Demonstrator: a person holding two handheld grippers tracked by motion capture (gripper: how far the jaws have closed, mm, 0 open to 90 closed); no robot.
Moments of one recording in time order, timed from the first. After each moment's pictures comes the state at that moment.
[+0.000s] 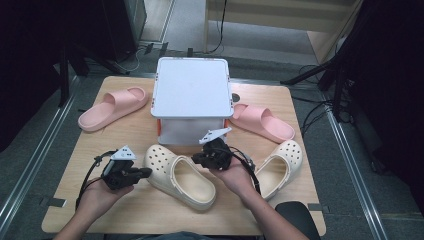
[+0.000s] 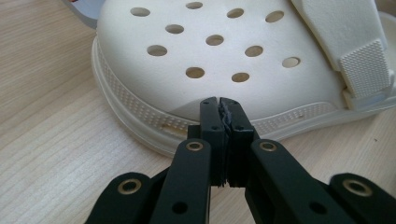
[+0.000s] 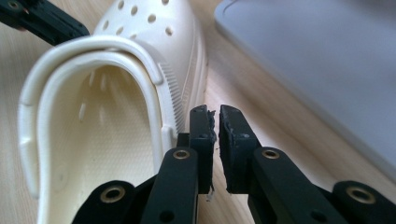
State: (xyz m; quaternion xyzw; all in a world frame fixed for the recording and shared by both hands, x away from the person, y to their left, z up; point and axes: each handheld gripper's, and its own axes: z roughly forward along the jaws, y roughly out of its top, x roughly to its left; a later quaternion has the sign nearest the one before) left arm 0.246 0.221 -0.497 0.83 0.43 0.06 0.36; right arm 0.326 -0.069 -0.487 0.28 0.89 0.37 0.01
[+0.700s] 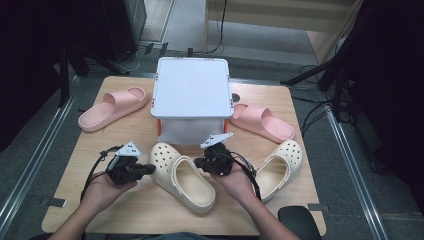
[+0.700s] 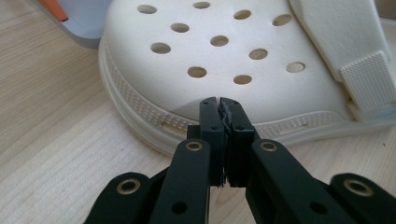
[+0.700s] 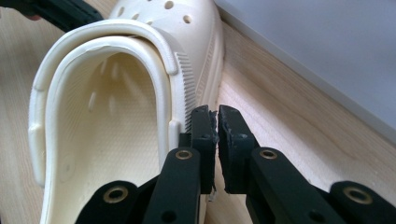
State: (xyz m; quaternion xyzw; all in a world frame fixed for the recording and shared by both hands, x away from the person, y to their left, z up) left arm 0.262 0.214 -0.498 0.84 0.40 0.06 0.36; right arm 0.311 -0.076 -0.488 0.30 0.88 0.36 0.02
